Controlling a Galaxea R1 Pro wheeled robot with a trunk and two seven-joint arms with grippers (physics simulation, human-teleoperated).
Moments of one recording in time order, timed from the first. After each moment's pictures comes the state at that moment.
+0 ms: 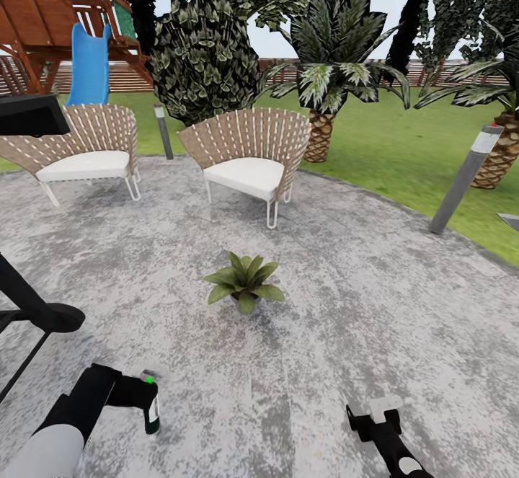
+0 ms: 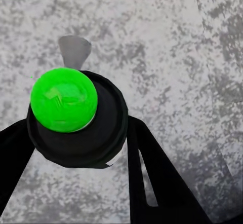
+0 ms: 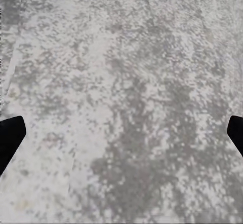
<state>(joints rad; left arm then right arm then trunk) -0.60 0.12 0.38 -0.62 -0.71 0.54 -0.79 -0.49 -0.09 -0.12 -0.16 0.29 -0.46 -0.02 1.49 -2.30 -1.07</state>
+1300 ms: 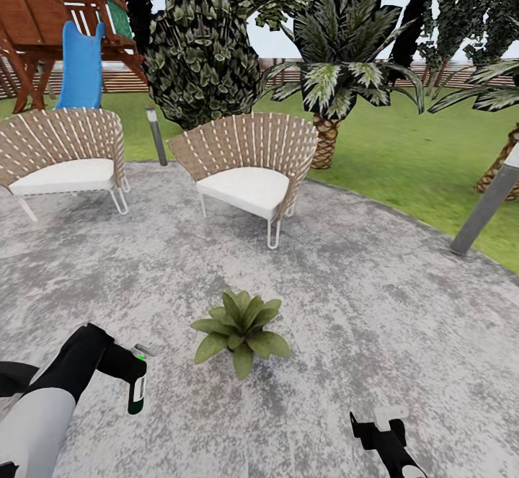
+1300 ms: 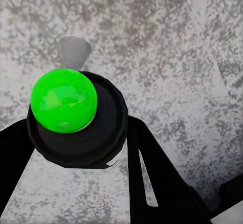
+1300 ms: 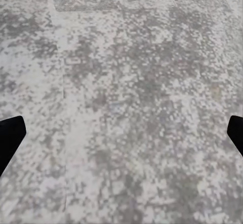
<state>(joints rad) -0.71 0.20 0.26 -0.71 -0.92 0.66 -1.08 -0.49 -0.09 -0.12 -0.12 0.20 -0.46 -0.03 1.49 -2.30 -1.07</state>
